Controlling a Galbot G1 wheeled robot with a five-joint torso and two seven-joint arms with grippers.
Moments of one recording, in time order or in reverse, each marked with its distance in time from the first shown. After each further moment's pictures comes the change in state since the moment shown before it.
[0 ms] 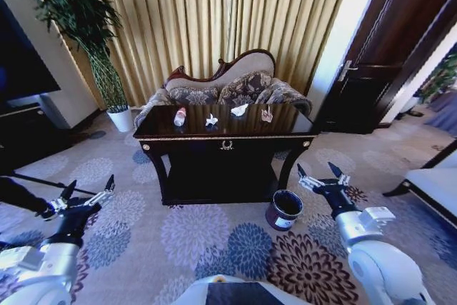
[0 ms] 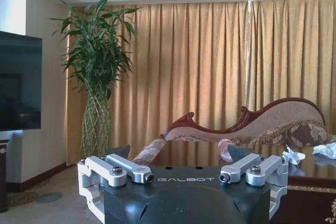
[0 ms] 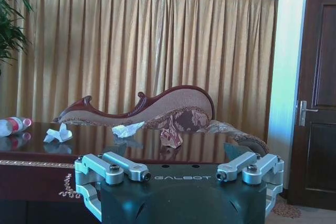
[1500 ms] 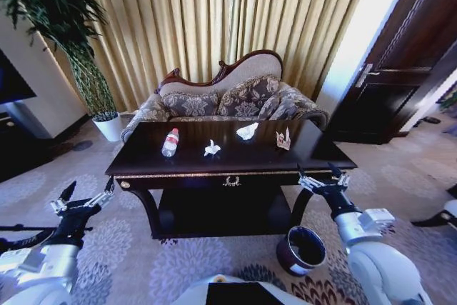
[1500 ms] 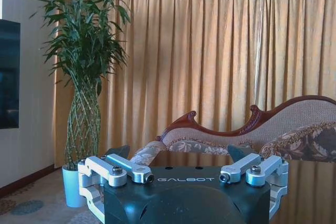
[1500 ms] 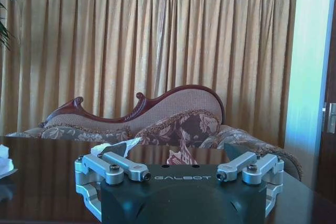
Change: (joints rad) left arm 0.005 -0.016 0.003 0.005 0.003 -0.009 0.006; right arm -0.008 0.007 -0.008 -0.006 -0.007 0.029 -0.002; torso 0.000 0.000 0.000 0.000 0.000
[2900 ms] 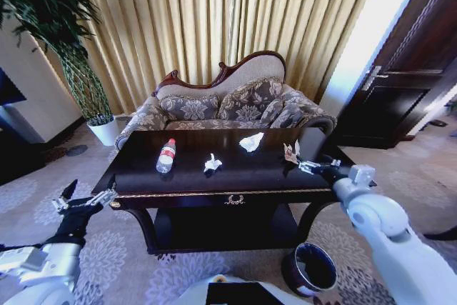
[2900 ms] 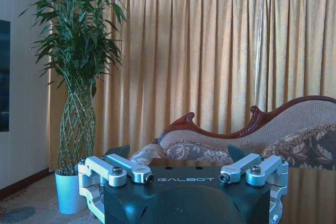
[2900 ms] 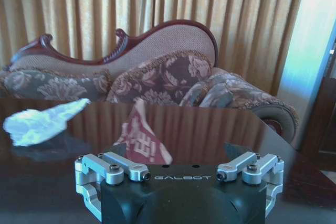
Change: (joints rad) left arm -0.012 -0.014 0.015 -0.022 0.026 0.016 -0.007; right arm 0.392 -0.365 -0.080 -0.332 0.336 -0.347 0.155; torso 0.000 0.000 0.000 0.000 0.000
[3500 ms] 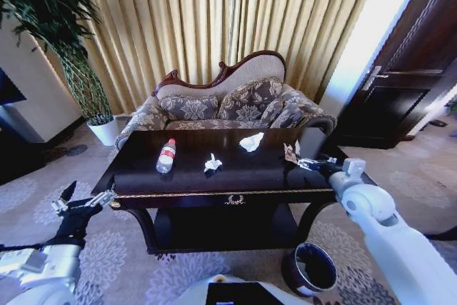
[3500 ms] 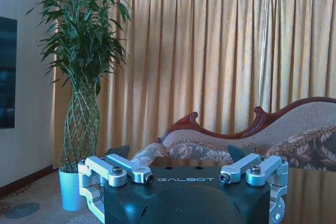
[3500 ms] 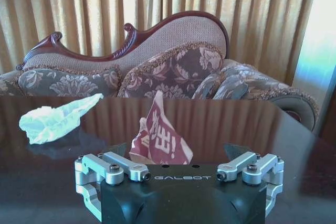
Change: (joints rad) left arm 0.007 -0.025 -0.001 -0.001 0.003 -0.005 0.003; right arm 0.079 0.003 -0.106 -0.042 0.036 -0.001 0.027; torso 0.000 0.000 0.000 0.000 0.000
